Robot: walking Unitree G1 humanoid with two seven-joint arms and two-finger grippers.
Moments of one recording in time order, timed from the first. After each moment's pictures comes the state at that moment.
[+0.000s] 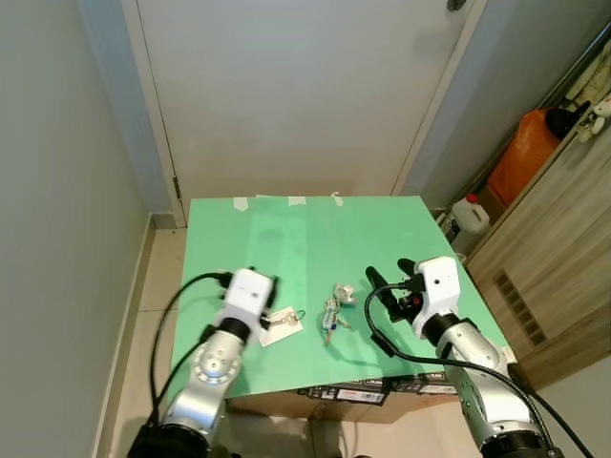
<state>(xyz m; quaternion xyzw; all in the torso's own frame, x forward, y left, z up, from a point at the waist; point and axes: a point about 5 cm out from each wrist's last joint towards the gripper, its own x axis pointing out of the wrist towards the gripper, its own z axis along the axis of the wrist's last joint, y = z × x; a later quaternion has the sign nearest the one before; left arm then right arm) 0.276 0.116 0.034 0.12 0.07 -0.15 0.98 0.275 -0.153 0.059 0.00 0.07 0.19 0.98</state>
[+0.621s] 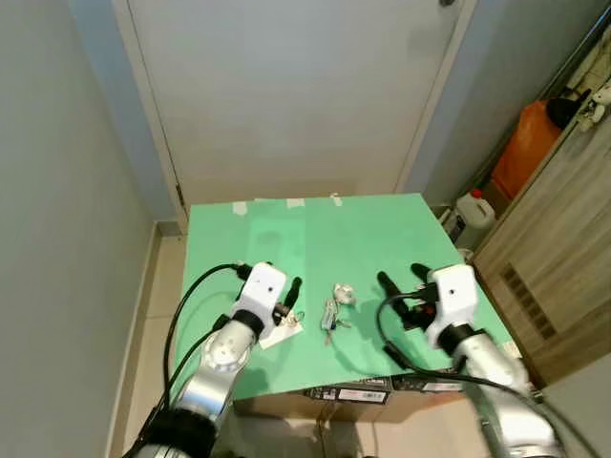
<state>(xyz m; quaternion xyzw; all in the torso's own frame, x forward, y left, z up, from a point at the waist) 0.287 0.105 0.038 0.12 0.08 -0.20 0.97 0.256 -0.168 0.069 -0.02 0.07 0.18 0.98</state>
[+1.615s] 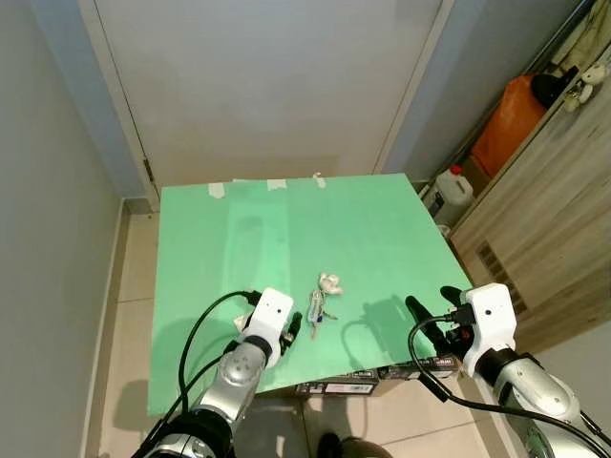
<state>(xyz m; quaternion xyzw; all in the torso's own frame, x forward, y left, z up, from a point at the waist) 0.269 0.097 -0.014 0.12 0.21 -0.18 0.95 0.221 -0.196 0.073 -0.04 0.13 0.17 0.98</state>
